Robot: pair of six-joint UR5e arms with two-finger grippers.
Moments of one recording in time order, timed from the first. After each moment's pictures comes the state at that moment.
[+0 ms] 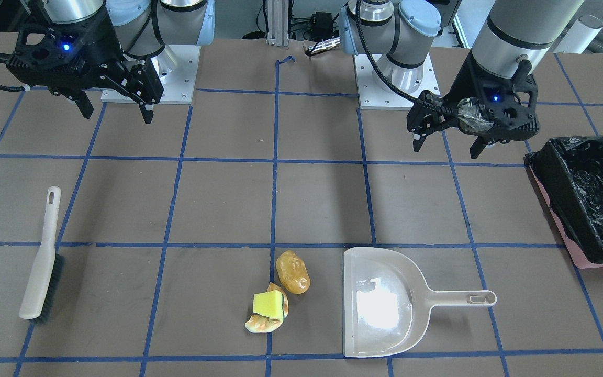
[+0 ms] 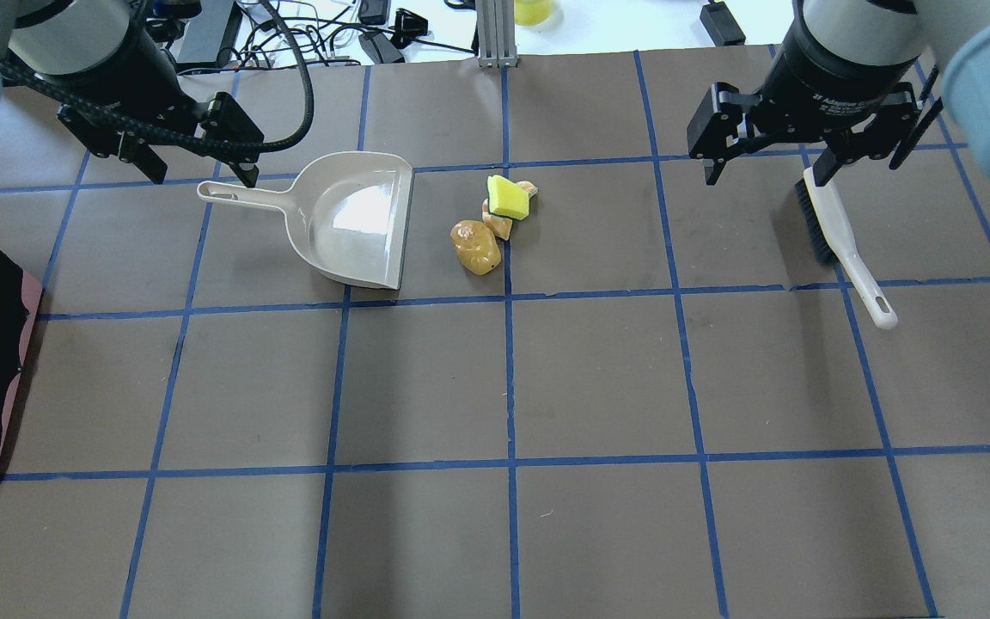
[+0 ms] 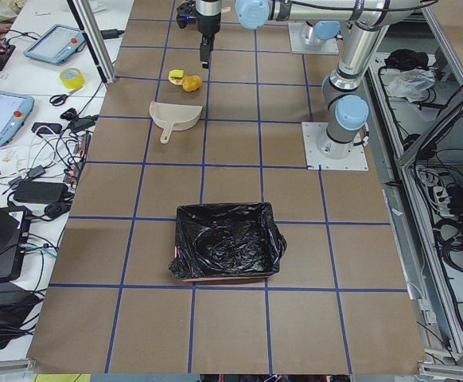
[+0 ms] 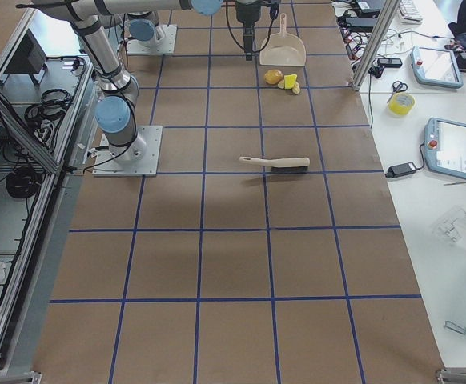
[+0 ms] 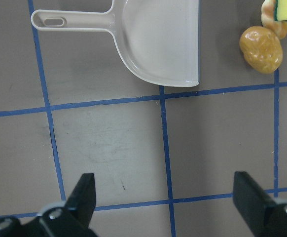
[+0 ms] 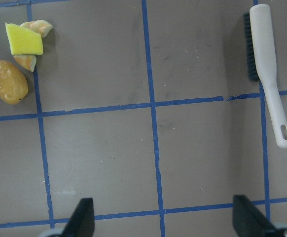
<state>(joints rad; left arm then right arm) -1.50 -1.60 -1.53 -1.53 1.55 0.19 1.60 -1.64 1.58 -1.61 -1.59 0.10</state>
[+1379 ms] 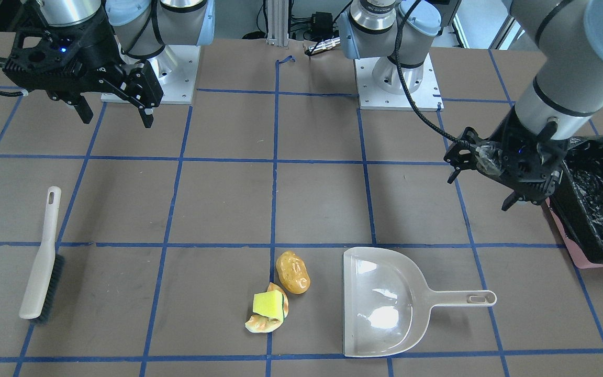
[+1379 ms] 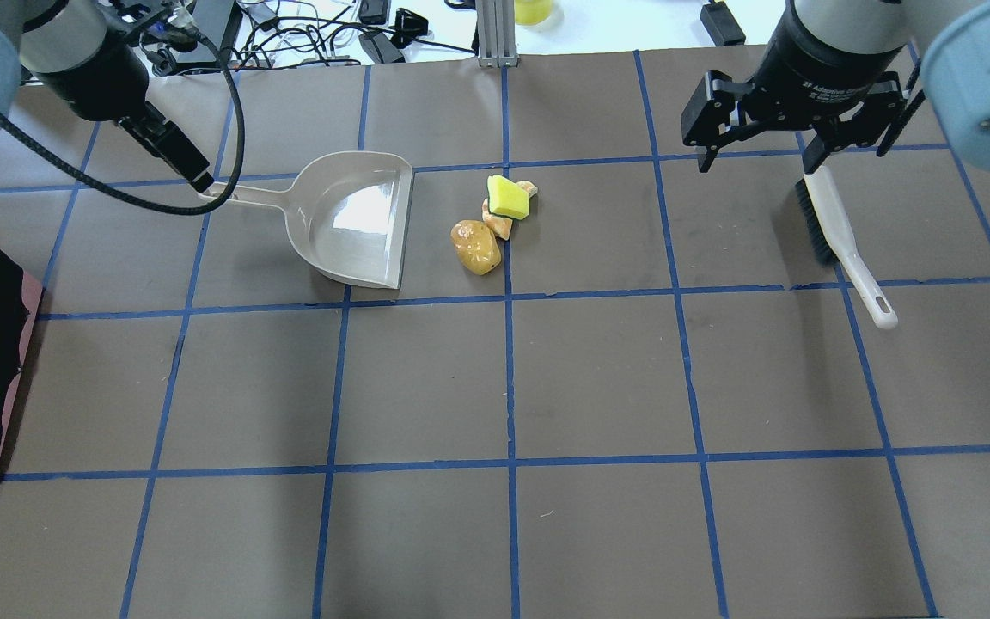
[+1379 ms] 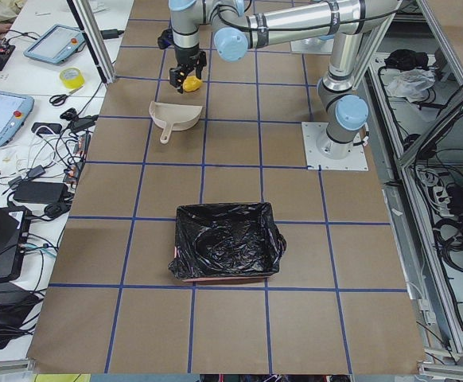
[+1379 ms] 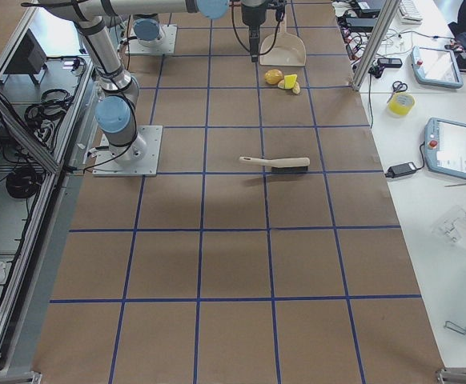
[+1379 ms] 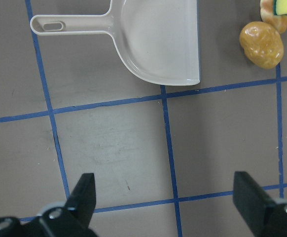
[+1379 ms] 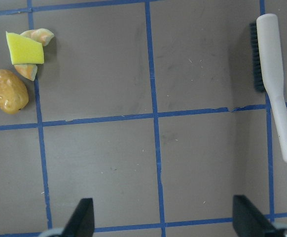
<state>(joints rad) -1.37 -1.77 -1.51 -1.39 1.55 1.02 1.58 -1.58 1.56 -1.65 -1.58 0.08</state>
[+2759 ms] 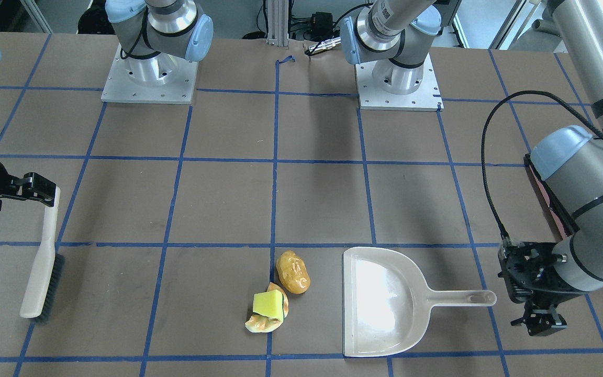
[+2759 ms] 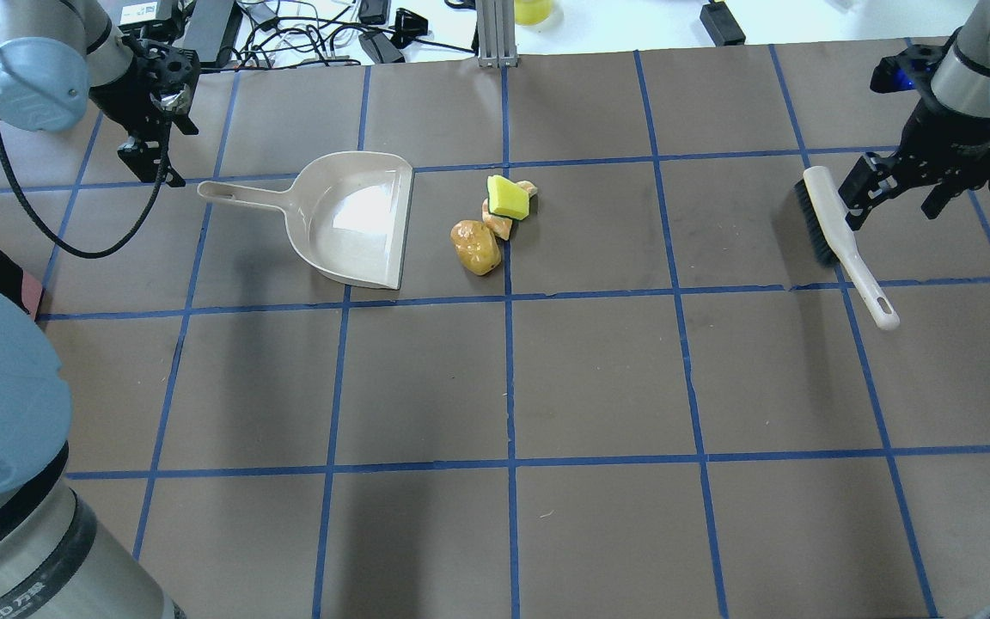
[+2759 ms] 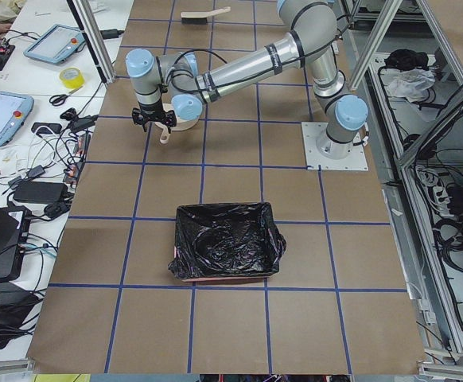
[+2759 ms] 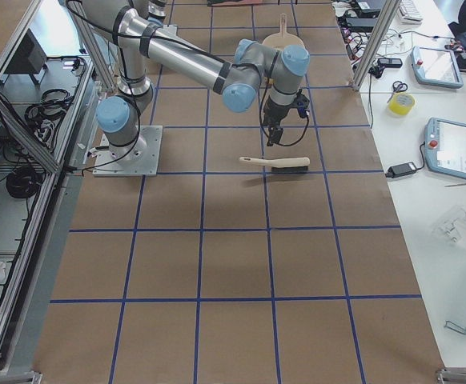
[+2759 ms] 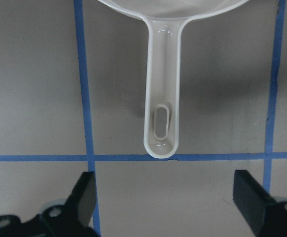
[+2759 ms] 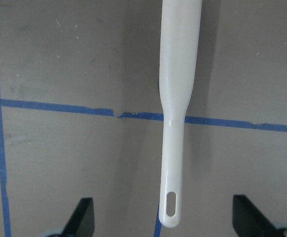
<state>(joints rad) -1.29 -2.14 -1.32 -1.22 1.55 1.87 1.22 -1.32 1.66 -1.78 -1.65 -0.46</state>
